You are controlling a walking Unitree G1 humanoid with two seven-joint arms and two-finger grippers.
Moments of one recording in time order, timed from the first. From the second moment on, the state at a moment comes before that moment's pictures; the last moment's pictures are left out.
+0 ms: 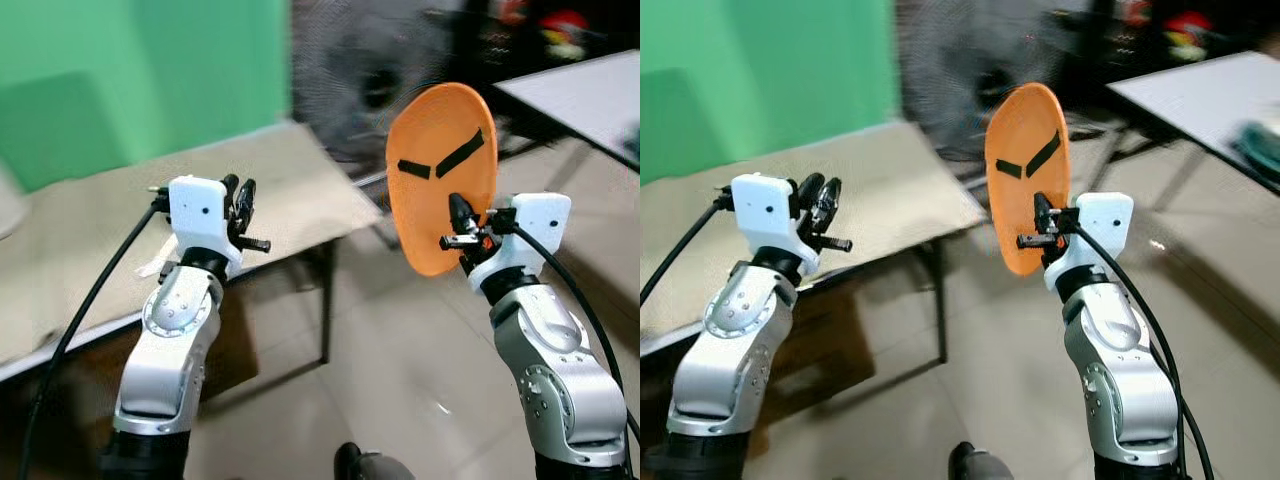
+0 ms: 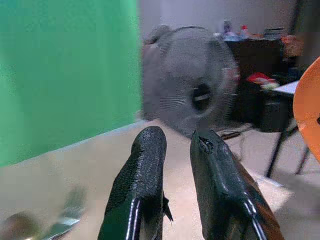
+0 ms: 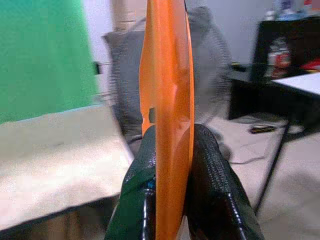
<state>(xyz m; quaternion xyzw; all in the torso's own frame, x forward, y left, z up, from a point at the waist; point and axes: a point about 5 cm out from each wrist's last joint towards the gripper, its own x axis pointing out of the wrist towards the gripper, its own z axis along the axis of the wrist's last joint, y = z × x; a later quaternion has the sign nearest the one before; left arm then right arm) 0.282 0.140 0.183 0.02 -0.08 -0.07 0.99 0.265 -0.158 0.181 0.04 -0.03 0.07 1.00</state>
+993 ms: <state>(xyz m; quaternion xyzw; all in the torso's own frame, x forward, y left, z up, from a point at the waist) 0.276 0.143 0.182 0.02 -0.09 -0.11 0.99 0.258 -0.153 0.172 0.04 -0.02 0.07 1.00</state>
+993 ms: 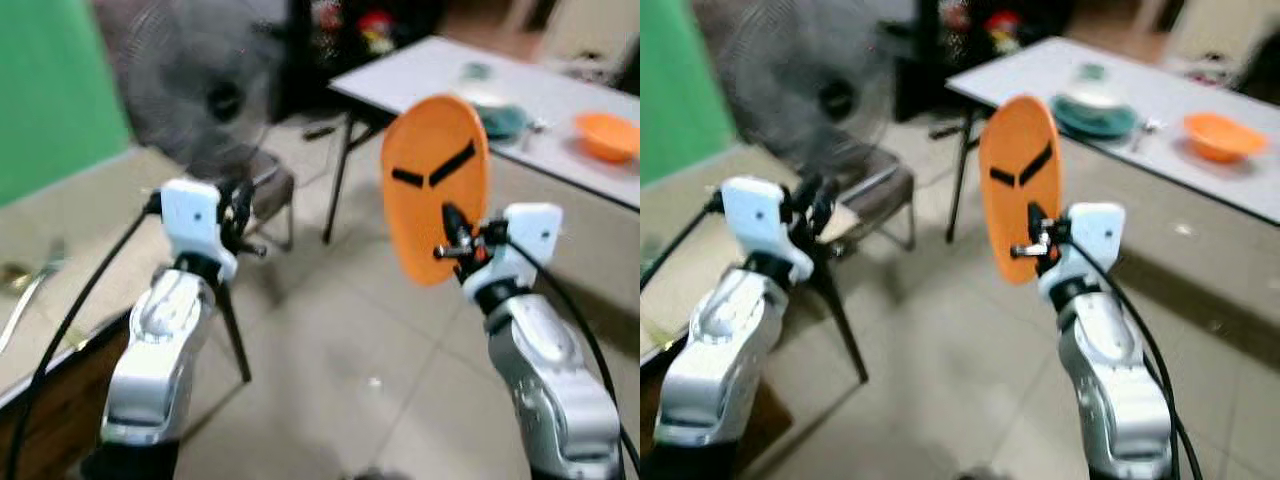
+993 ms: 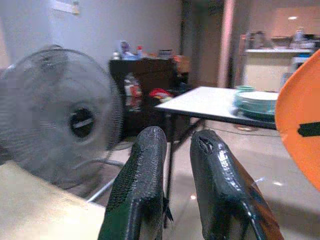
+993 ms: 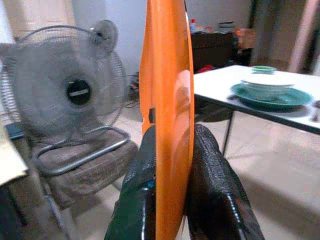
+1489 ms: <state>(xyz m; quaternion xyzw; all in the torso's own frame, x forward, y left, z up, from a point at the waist) 0.273 0.144 0.170 0.04 -0.06 -0.14 0.99 0.248 -0.149 0.161 0.05 -0.01 0.06 1.00</state>
